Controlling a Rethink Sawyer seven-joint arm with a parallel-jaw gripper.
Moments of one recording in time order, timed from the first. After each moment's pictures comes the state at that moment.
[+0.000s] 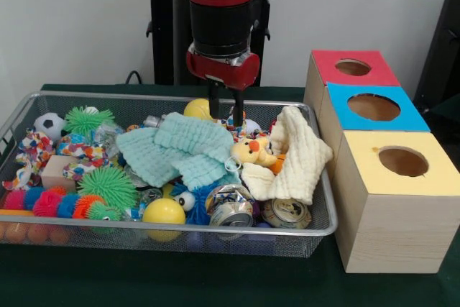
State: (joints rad) arm -0.40 -0.68 0.08 1.90 -0.04 0.32 2.12
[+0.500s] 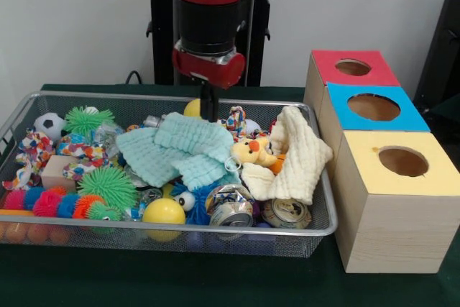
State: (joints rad) arm -0.40 -0.67 0.03 1.89 -0.09 0.30 2.12
